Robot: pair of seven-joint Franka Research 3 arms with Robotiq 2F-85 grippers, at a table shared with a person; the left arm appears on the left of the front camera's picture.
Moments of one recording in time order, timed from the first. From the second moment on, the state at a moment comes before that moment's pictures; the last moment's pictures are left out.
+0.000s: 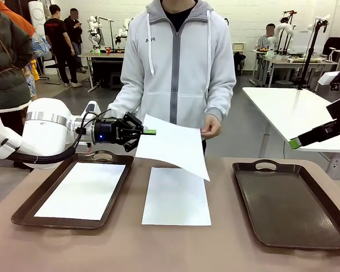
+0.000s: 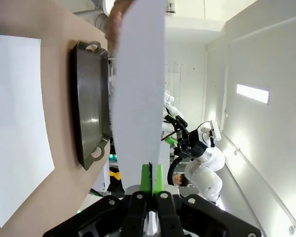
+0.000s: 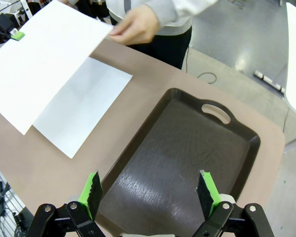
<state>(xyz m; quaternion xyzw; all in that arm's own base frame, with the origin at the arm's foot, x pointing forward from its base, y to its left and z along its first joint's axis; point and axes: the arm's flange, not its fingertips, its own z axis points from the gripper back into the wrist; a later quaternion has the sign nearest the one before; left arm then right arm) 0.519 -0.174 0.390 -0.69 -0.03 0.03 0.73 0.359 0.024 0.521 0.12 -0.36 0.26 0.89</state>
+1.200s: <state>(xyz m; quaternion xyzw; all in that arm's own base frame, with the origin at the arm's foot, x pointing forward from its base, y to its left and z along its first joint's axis) 0.519 -0.173 0.389 -0.69 -0.02 0.03 0.73 0.359 0.024 0.521 0.12 -0.36 0.26 0.89</state>
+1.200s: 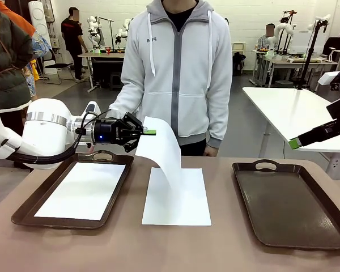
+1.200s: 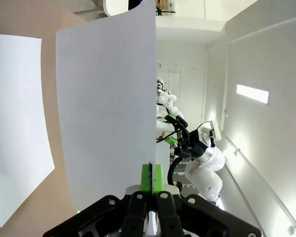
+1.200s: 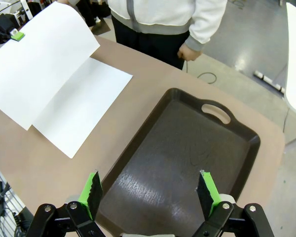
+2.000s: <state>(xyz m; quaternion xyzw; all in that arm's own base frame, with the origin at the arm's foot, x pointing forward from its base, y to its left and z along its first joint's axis) 0.518 -0.170 0.394 -0.67 -0.02 0.00 0.74 0.359 0.024 0.521 0.12 -0.36 0.26 0.89</state>
